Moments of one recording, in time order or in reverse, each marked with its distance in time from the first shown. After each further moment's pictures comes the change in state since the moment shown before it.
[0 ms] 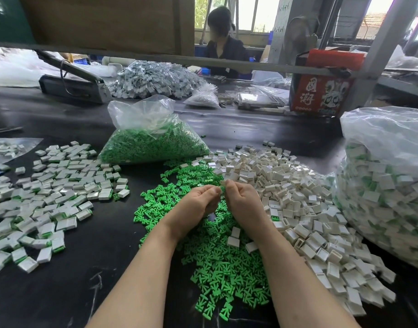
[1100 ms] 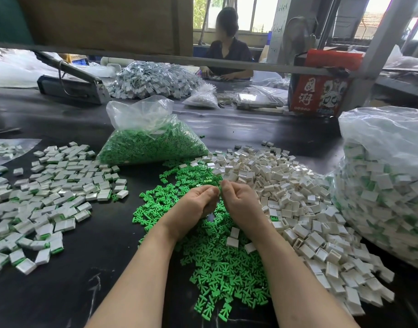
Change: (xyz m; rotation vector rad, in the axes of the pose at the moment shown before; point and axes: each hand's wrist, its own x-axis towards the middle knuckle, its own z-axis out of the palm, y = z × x) left_hand 0.000 -0.001 -0.001 -0.008 -0.010 0.013; right_hand -0.002 -0.003 0.001 -0.038 -0.012 -0.052
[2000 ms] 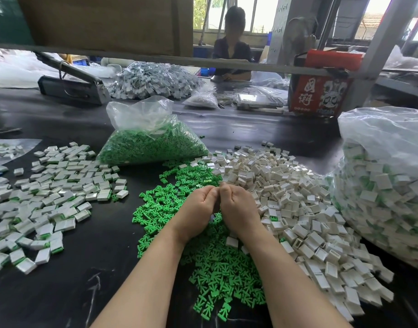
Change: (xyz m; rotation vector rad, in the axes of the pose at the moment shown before) left_hand 0.004 -0.003 0.014 0.215 0.164 0.072; right_hand 0.005 0.010 0.012 -0.352 0.102 -0.052
